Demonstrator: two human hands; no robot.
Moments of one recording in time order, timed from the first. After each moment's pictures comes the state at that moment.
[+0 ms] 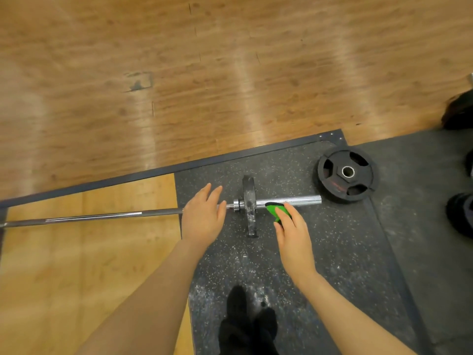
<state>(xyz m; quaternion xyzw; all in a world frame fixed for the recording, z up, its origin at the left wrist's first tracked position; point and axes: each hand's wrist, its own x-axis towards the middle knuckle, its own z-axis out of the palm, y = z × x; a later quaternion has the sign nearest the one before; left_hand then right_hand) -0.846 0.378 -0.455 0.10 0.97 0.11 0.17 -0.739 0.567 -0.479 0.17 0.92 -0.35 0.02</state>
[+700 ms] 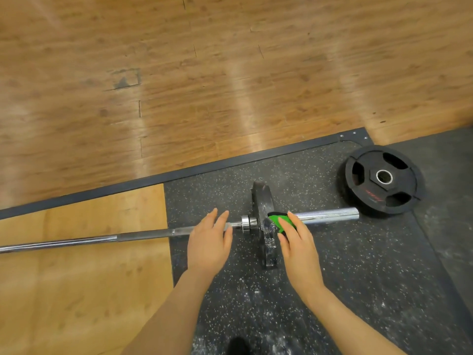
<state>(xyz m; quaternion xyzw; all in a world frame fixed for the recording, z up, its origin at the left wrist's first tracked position) -0.882 0.345 -0.685 0.11 0.97 0.13 0.19 -0.801 0.534 -0.688 0.17 0.93 -0.33 0.00</state>
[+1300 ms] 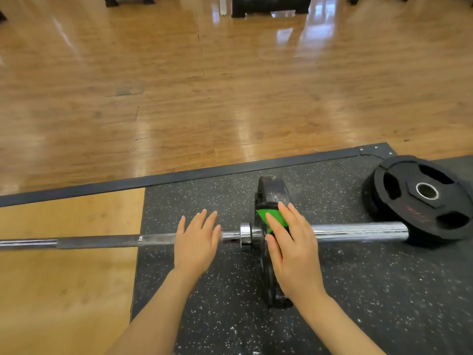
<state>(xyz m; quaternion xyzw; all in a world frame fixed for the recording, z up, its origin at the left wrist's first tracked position) -0.913 0.332 -0.921 0.11 0.99 0.07 0.07 -0.828 0.528 -0.877 -0.02 0.94 -0.24 -0.24</state>
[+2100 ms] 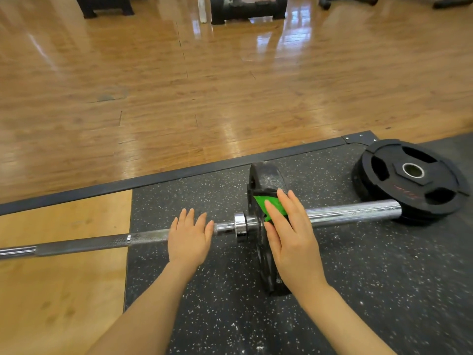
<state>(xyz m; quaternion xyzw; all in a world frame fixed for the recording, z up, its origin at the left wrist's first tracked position) -0.920 0.325 -0.967 0.10 0.99 0.03 0.08 -0.811 0.519 -0.887 0.00 0.94 -0.22 -0.28</state>
